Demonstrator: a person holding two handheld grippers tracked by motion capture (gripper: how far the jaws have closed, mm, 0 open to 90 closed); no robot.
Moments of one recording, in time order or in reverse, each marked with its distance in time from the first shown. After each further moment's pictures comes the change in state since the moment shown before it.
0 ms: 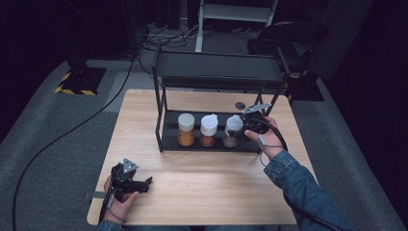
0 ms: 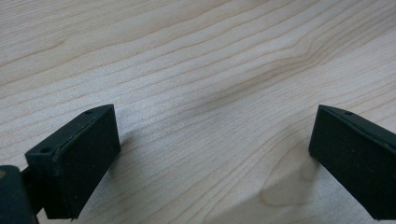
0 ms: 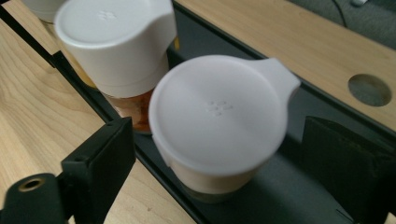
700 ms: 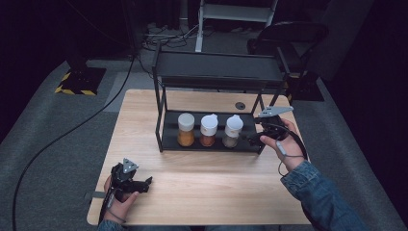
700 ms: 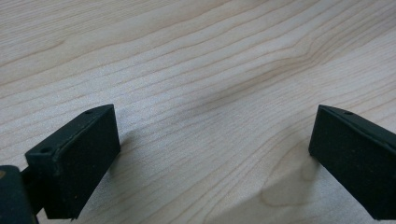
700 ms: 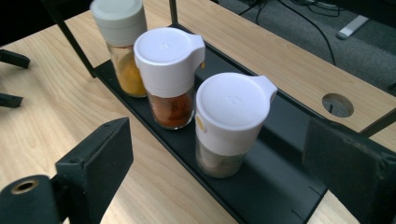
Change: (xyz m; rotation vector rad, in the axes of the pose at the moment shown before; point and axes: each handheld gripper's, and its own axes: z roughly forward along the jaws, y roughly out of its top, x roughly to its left) left arm 0.000 0.000 0.000 -0.002 0.000 -0.002; right arm 0.021 -0.006 -0.074 -0.091 -0.006 -0.046
